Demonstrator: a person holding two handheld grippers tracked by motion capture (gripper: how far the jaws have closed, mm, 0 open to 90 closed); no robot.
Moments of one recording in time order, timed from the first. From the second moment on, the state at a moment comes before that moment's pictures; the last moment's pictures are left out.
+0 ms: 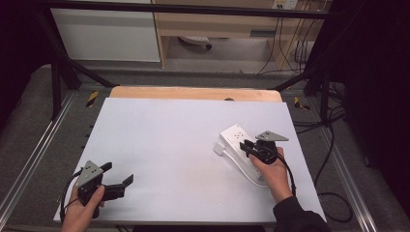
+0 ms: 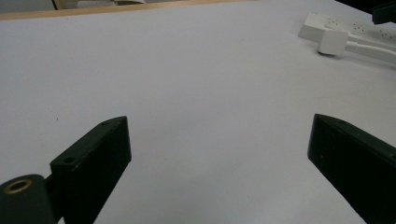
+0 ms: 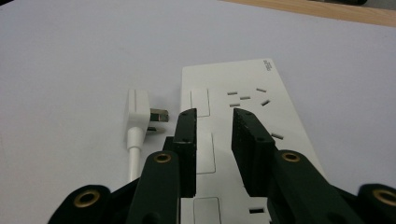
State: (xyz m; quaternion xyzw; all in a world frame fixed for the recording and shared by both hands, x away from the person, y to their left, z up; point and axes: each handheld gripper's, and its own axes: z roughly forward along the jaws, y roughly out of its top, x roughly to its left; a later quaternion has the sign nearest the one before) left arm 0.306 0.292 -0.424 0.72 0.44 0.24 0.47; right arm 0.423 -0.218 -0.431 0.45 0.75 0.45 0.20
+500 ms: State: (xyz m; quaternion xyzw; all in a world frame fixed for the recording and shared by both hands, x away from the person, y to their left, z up) left arm 0.306 0.292 -0.424 0.72 0.44 0.24 0.47; right arm 0.422 -0.221 -0.420 0.45 0.74 0.45 0.20
